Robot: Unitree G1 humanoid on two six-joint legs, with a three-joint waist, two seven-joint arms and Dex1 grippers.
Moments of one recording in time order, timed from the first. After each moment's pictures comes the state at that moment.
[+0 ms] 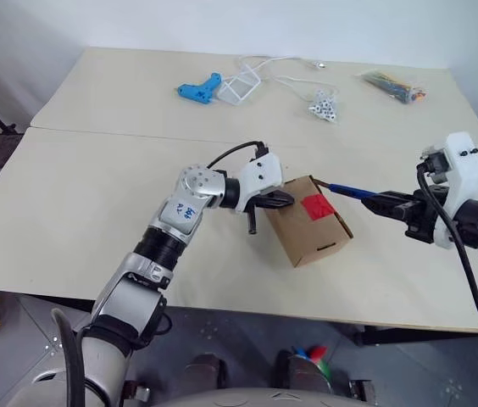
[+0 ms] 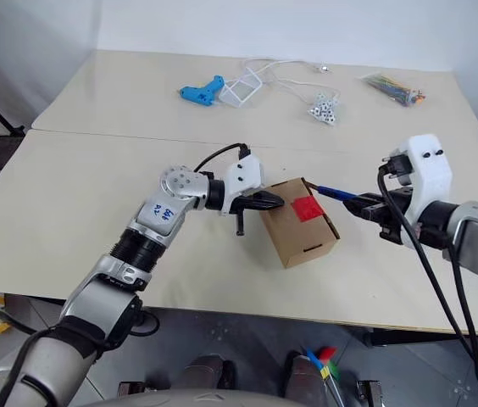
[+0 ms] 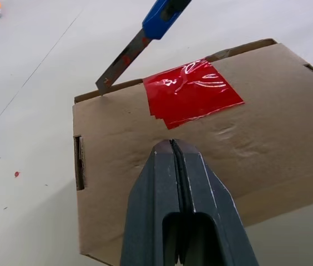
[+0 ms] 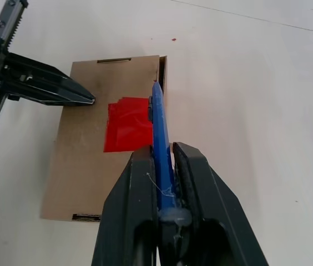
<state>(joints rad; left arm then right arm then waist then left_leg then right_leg) -0.98 0.22 -0.30 0.49 0.00 0.15 -0.98 -0.31 -1.30 -0.25 -0.43 1.76 0.97 -0.20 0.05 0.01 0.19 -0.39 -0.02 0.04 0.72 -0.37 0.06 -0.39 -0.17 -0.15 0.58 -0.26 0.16</state>
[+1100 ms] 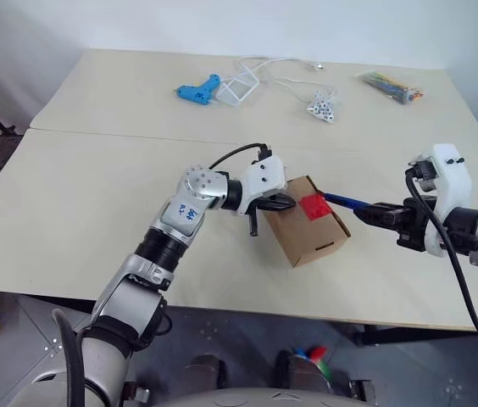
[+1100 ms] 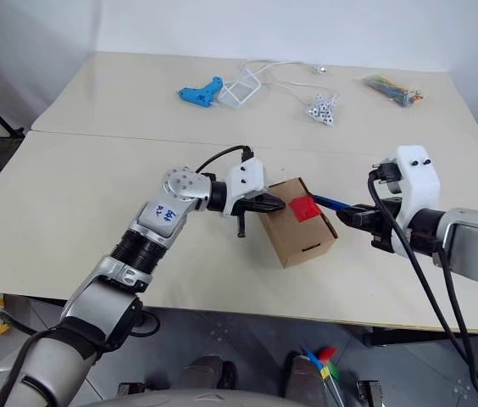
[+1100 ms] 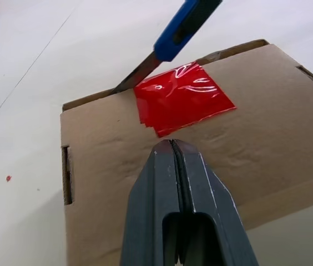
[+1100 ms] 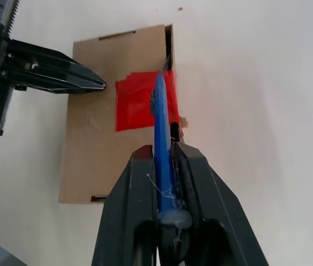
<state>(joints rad) -0.97 0.22 -0.32 0.46 0.02 0.17 -0.97 -0.34 -1.34 -0.16 -0.42 1.95 0.99 -0.35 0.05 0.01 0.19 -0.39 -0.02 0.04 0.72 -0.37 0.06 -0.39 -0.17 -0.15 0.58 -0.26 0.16</state>
